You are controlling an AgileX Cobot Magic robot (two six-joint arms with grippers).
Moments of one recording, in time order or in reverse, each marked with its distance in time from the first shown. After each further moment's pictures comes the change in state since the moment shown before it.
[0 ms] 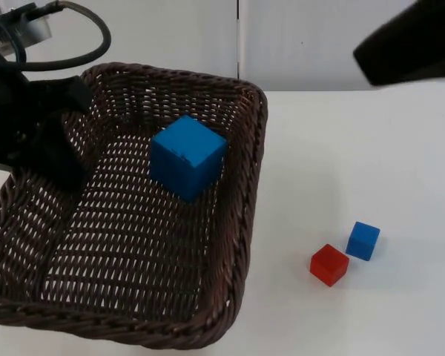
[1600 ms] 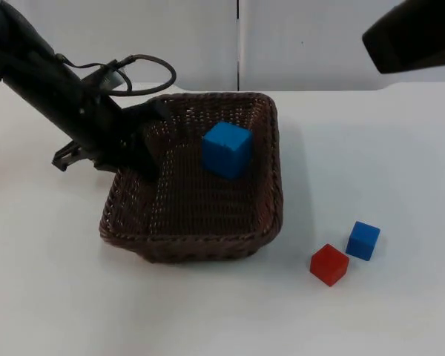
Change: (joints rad) right arm 0.000 -0.020 0.005 0.000 0.000 0.034; left arm 0.000 0.680 -0.569 -0.198 -0.020 0.054
